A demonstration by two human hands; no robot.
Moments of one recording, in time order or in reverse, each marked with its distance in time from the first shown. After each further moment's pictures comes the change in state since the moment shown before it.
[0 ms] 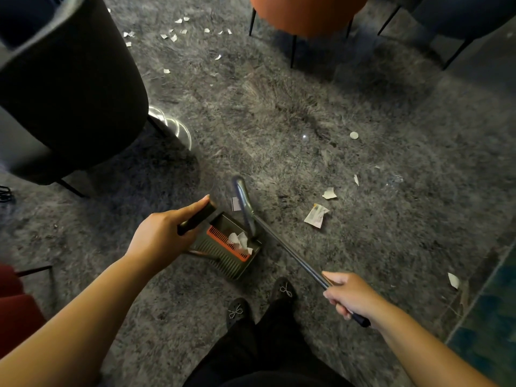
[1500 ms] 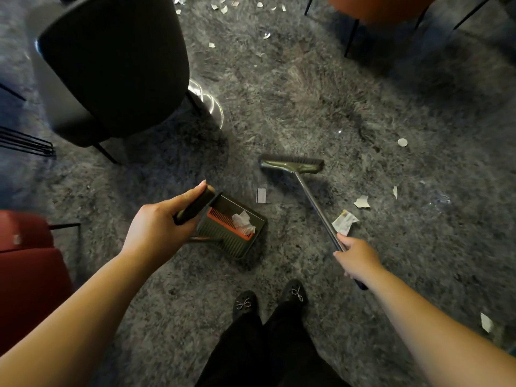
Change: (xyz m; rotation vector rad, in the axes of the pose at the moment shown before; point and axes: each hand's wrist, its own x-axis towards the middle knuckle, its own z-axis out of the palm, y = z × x) left_hand -0.001 -0.035 -0.011 -0.129 0.148 -0.205; right_hand 0.102 -0.091 0.004 -0.467 0.223 -0.163
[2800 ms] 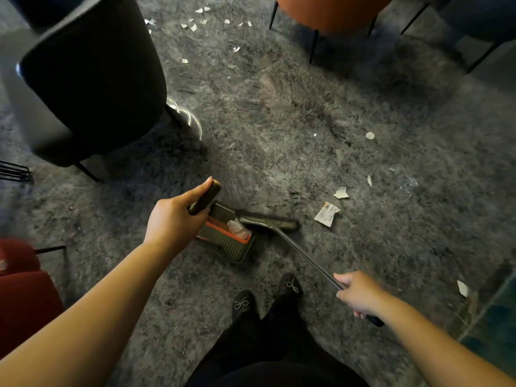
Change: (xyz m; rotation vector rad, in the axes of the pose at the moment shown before) left_hand -0.009 0.013 0.014 -0.052 -0.017 0.011; right_hand -0.109 0.062 0.017 -0.082 -0.223 0.107
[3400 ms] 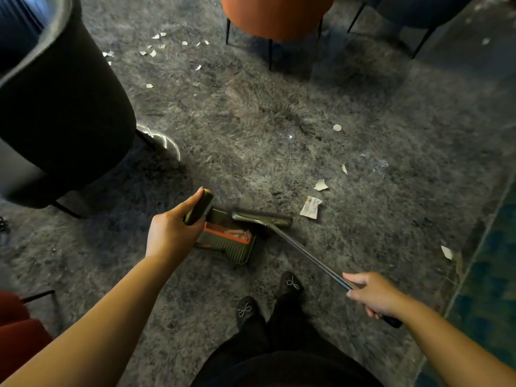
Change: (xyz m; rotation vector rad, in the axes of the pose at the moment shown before) left_hand -0.011 0.016 0.014 -0.089 -0.060 0.004; right_hand -0.045 0.059 0.013 0.312 0.058 0.005
